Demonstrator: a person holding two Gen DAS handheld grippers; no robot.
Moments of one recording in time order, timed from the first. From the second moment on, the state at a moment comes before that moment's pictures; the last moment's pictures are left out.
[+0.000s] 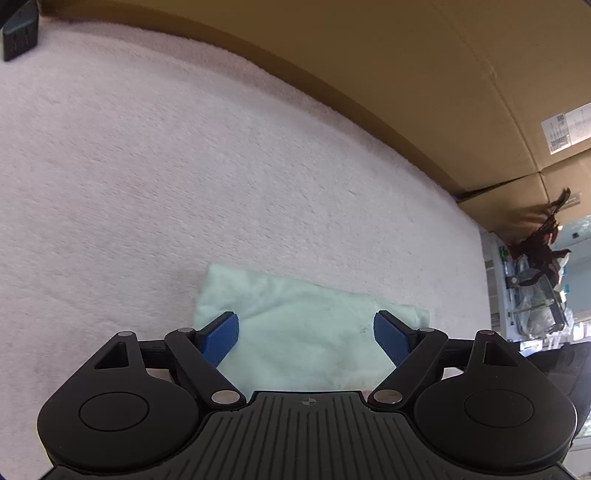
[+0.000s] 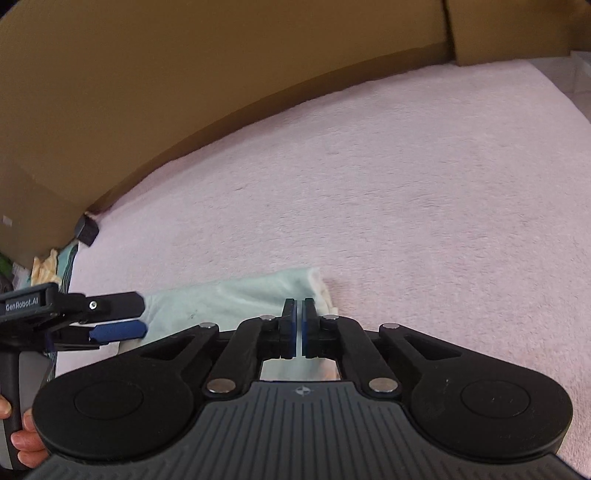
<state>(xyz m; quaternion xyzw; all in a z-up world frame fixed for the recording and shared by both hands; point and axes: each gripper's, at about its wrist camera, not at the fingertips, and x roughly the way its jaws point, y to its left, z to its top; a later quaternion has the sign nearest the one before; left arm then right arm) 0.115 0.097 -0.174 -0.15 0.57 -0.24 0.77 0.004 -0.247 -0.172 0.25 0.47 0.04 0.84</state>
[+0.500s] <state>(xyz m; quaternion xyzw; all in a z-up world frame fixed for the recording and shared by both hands) 0.138 0.072 -0.191 -0.26 0.61 -0.26 0.70 0.039 -0.181 -0.171 0.24 0.49 0.13 0.83</state>
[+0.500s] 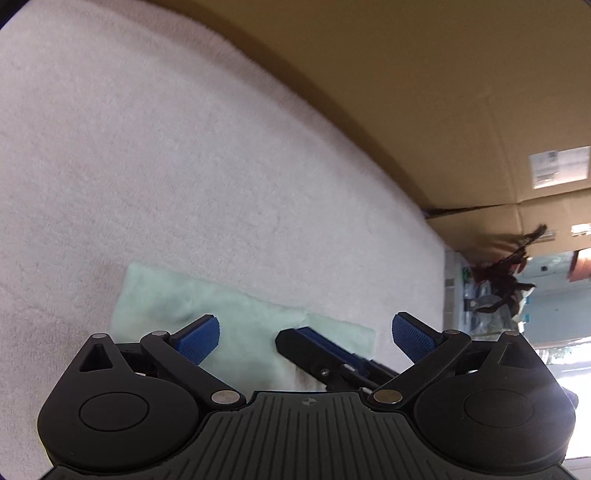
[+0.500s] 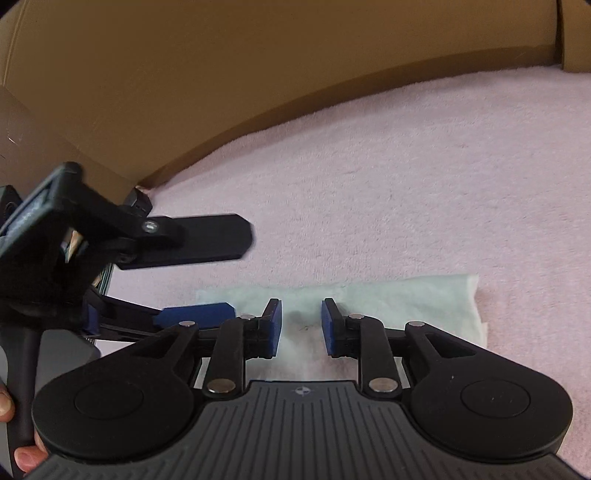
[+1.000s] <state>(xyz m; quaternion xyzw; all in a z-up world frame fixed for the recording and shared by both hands) 0.121 0.102 -0.155 -0.28 0.57 -0.26 0.73 0.005 -0.227 -0.137 0.27 0.42 0.05 0.87</state>
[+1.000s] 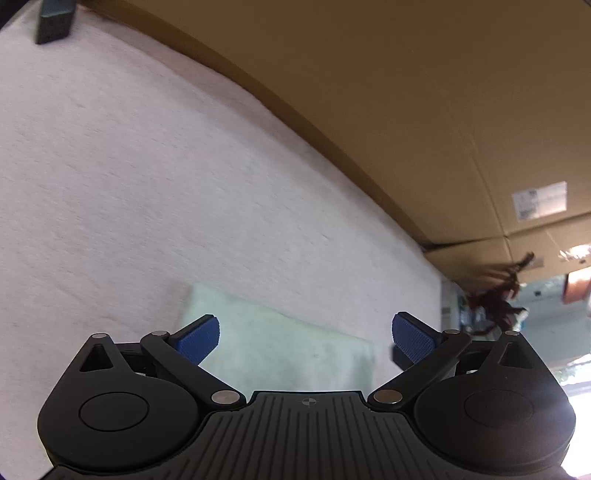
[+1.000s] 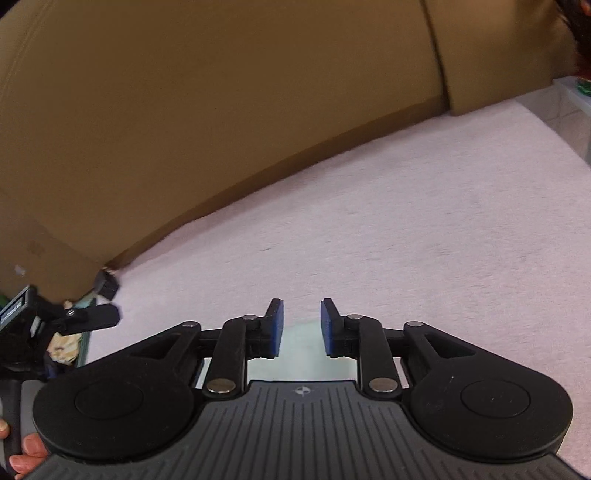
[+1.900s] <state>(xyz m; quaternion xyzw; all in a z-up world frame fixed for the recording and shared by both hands) 0.045 0.101 -0.199 -0.28 0.62 -0.25 0.70 -0.045 -0.222 -0.168 0.28 0.49 0.07 0.82</state>
